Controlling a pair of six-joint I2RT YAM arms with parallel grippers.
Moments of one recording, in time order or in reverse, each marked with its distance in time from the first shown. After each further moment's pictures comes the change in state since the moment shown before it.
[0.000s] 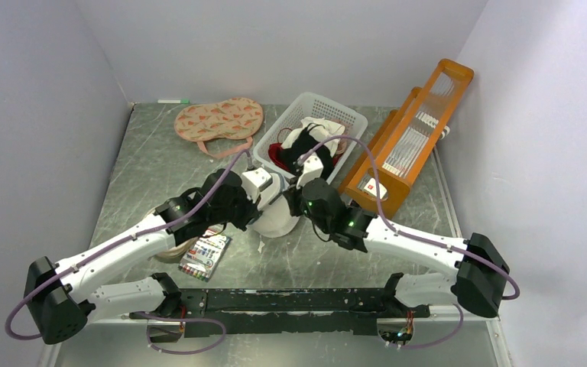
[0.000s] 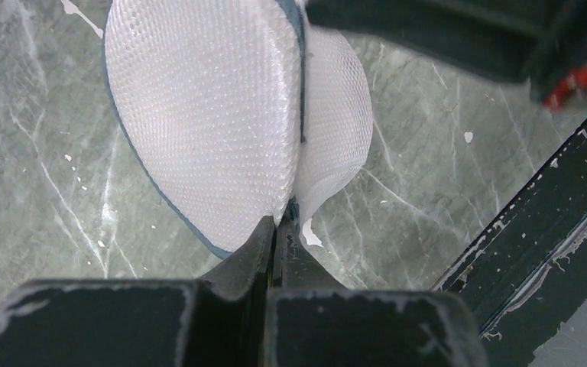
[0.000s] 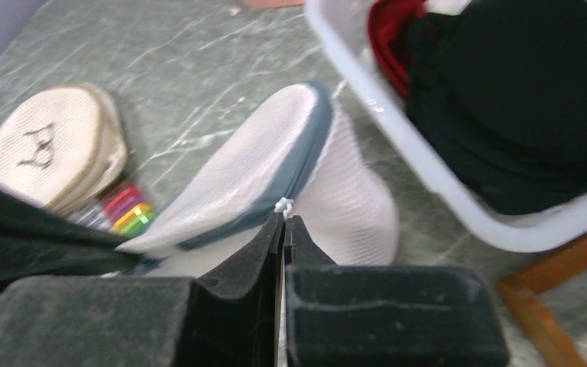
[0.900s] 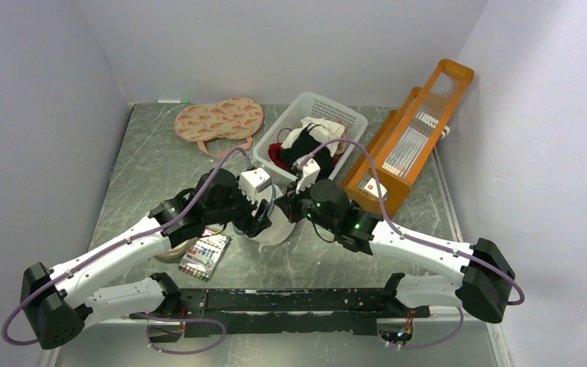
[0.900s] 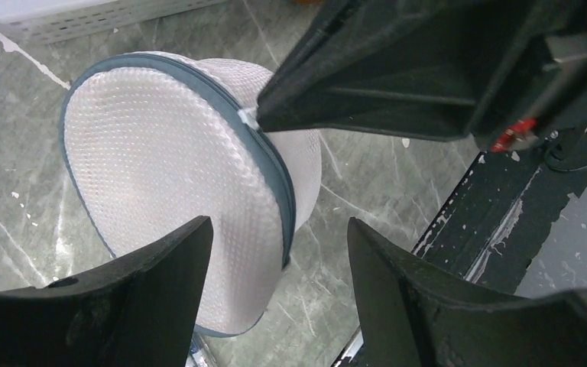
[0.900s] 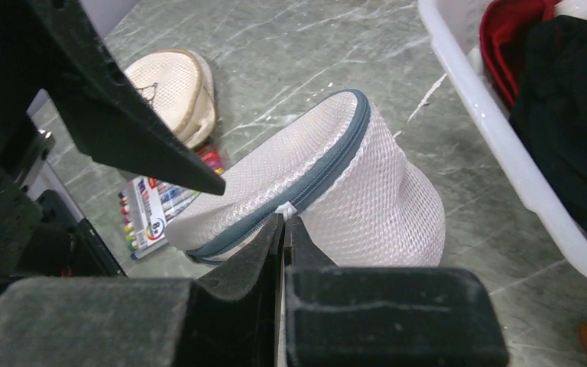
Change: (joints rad) left arm 0.008 -0.042 -0.012 0.048 0.146 -0.005; right arm -0.042 -0.051 -0.042 0.059 -0.253 -0.019
